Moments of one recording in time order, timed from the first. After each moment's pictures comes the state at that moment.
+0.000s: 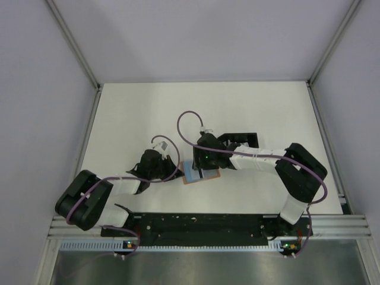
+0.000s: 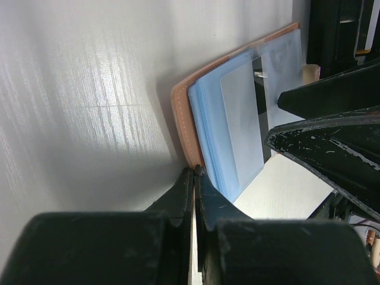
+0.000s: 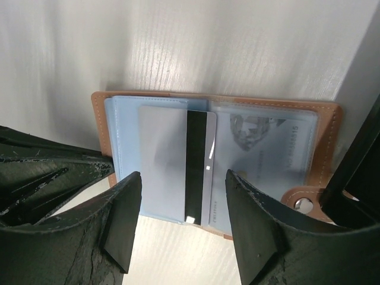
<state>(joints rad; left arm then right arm) -0.49 1.37 0.30 0.41 0.33 -0.77 0.89 1.72 1.00 -0.20 0.08 0.72</state>
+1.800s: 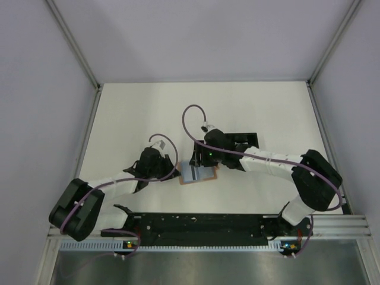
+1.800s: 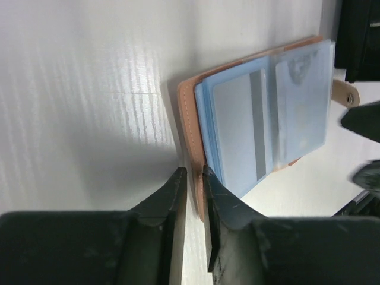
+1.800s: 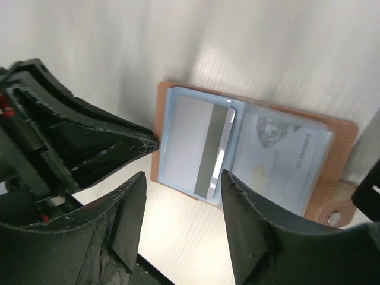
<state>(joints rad) -0.49 1.29 0.34 0.22 0.26 -0.74 0.88 1.62 0.94 -0.09 -0.05 0.71</state>
